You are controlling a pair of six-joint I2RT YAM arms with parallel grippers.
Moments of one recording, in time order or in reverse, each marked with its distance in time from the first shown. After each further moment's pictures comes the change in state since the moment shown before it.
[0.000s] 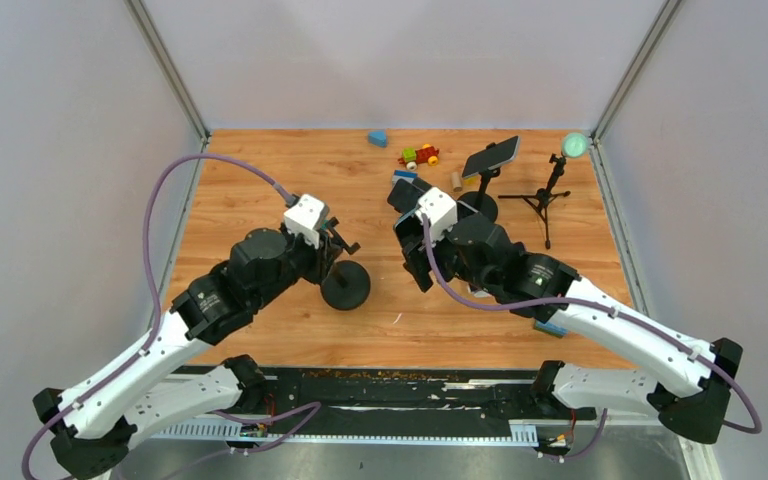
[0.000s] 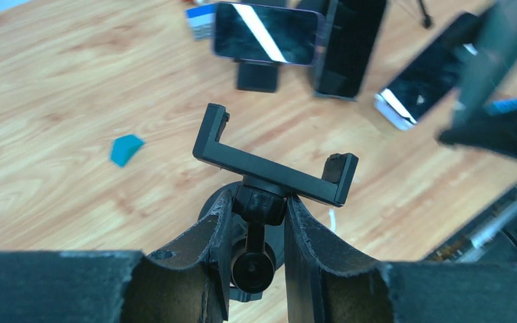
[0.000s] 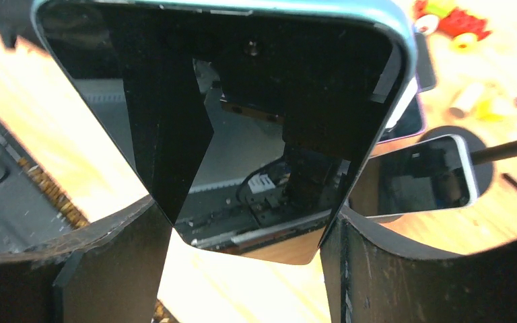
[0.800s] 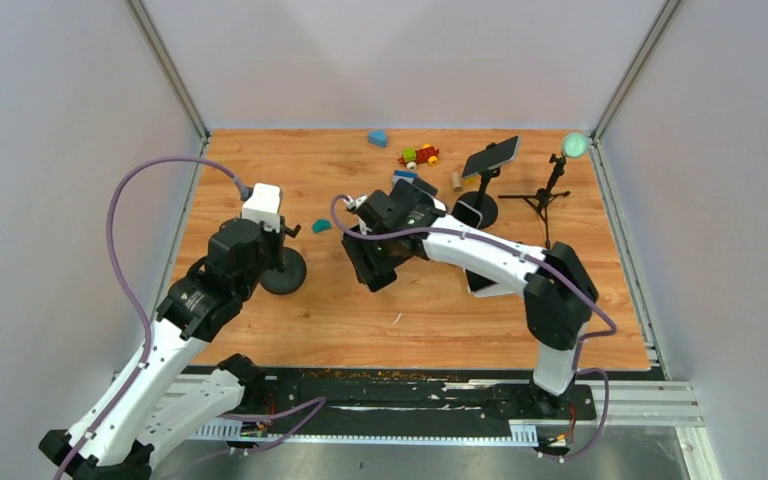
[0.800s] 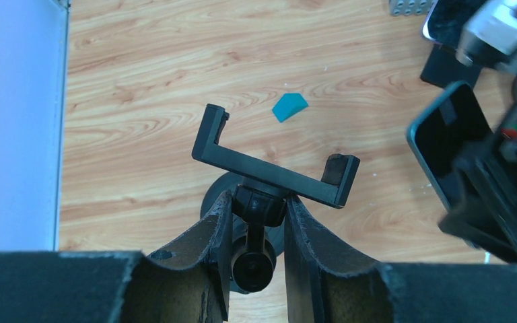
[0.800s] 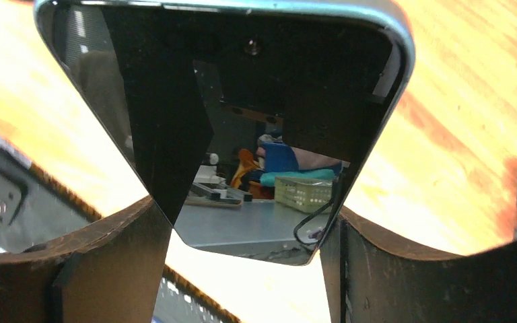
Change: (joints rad) left arm 0.342 -0.016 0.019 -0.135 -0.174 0.080; right arm -0.078 0.716 0.383 -0.221 -0.291 0.246
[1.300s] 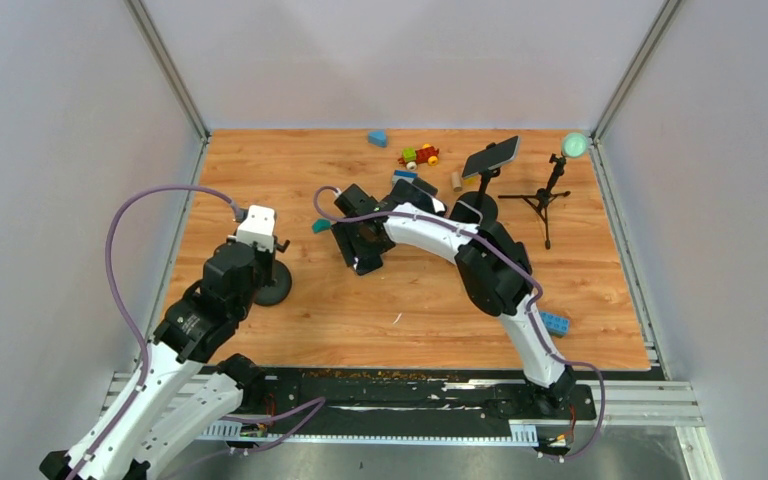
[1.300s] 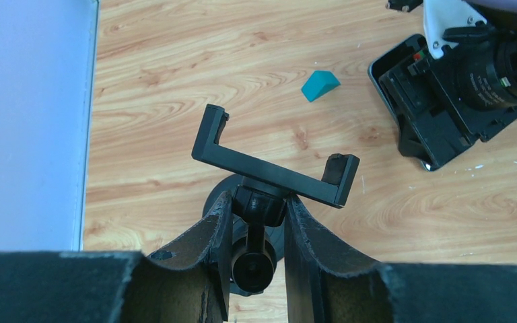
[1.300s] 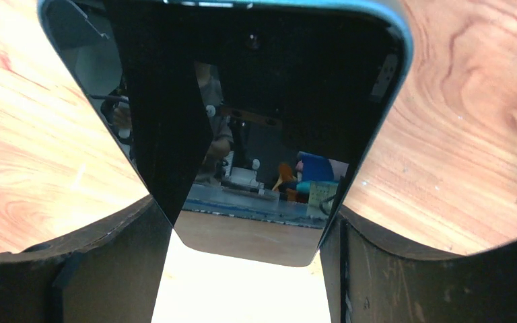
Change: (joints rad) left arm 0.002 -0.163 -0.154 0.003 -0.063 0.069; right arm -0.062 0.478 0.354 0.011 0.100 0.069
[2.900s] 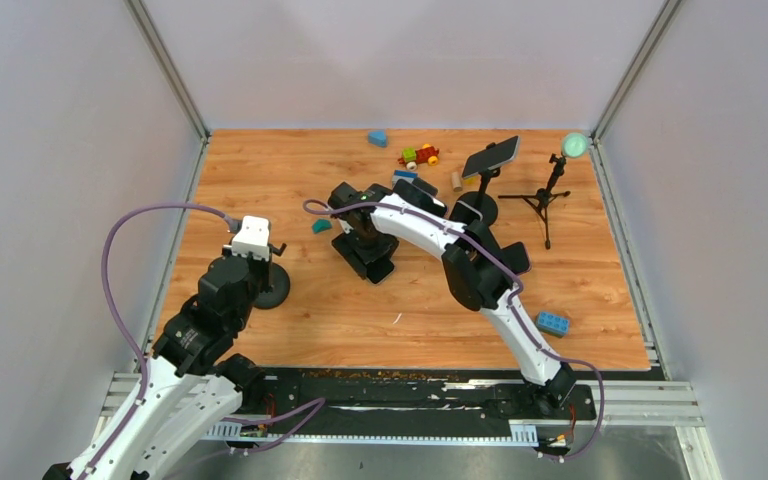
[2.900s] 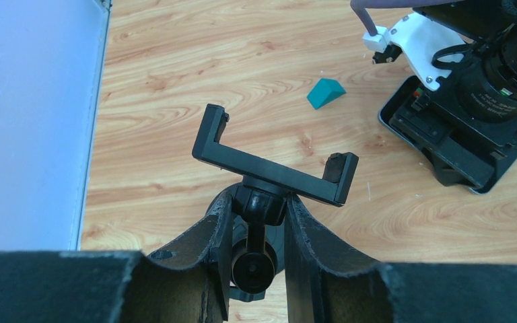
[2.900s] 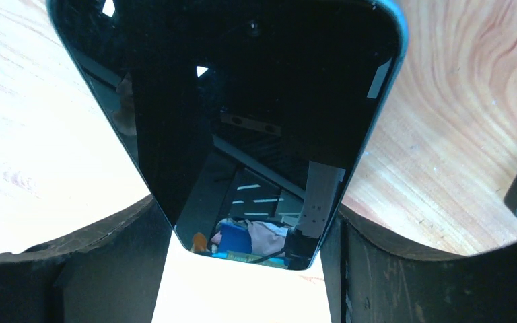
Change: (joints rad) left arm 0.000 -0.103 -0.103 0.061 -0.020 0.017; right arm -0.007 0.189 0.309 -0.397 -0.049 -0.239
